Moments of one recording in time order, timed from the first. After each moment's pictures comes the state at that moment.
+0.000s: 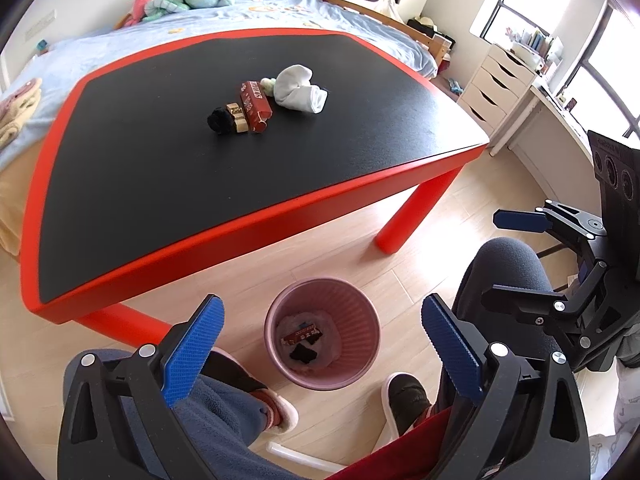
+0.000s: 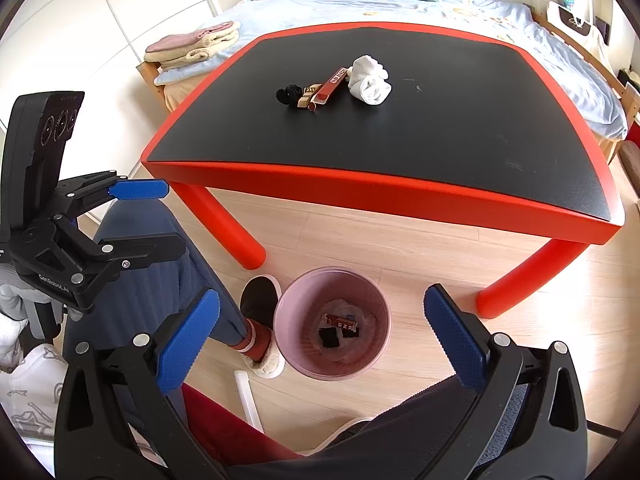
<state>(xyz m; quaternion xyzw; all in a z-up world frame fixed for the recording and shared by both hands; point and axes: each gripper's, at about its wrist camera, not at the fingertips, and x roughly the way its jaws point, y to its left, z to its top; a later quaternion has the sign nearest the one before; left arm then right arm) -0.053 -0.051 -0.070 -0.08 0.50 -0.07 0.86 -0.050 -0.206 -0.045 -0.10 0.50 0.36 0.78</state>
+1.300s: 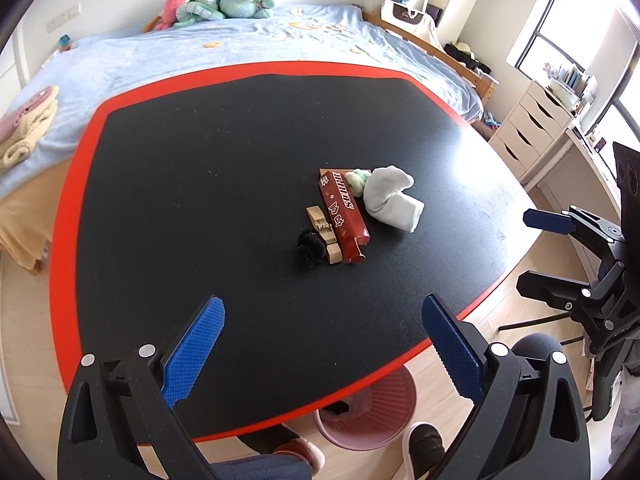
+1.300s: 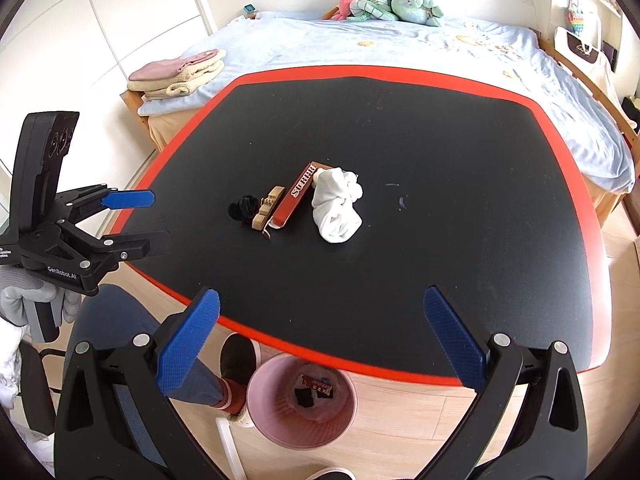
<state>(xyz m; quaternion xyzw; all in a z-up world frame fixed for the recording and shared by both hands) 0.061 0.029 -0.043 -0.10 0.49 -0.03 0.87 0.082 -0.147 -0.009 -0.11 0.47 0.36 0.80</state>
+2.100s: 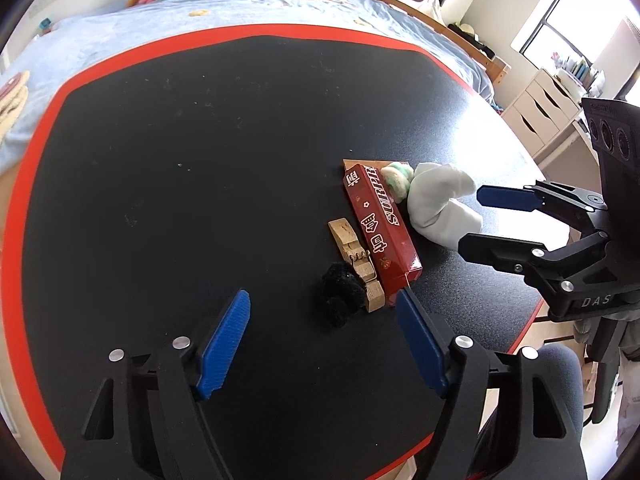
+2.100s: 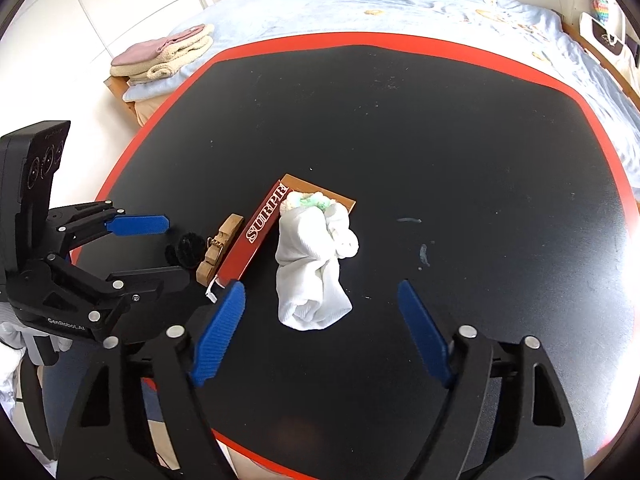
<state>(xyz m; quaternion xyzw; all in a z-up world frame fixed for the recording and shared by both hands) 0.117 0.044 -0.096 -0.11 0.52 -0.05 0.84 0.157 -0.092 -0.067 -0.12 0.51 0.37 0.76</state>
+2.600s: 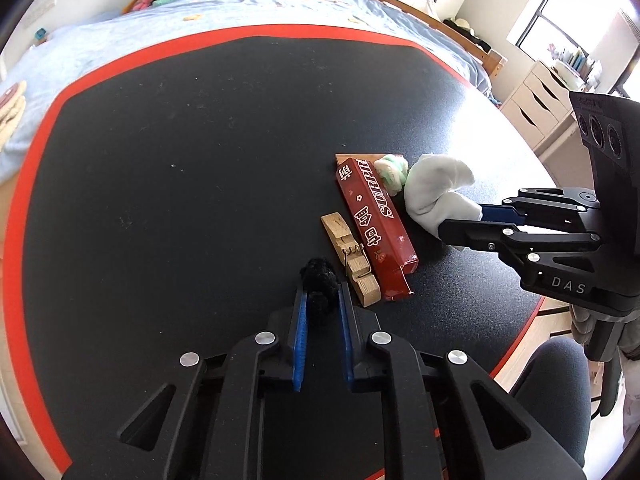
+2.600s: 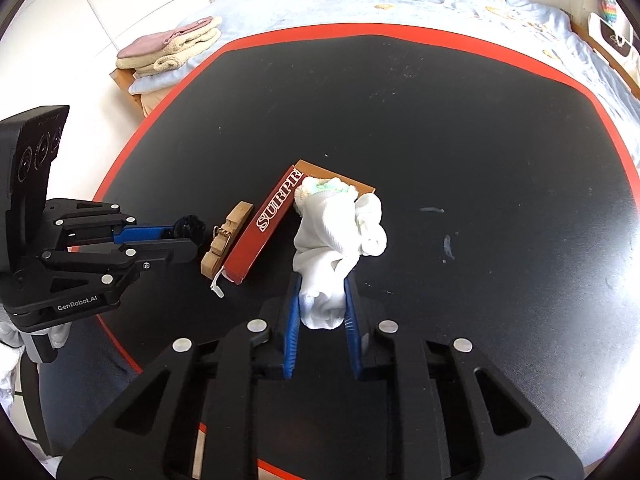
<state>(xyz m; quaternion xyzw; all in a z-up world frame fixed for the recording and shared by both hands) 0.117 0.040 -0.097 -0.09 0.52 -0.05 0.85 0.150 -0.082 -0.076 -0.12 0.51 0.38 0.76</state>
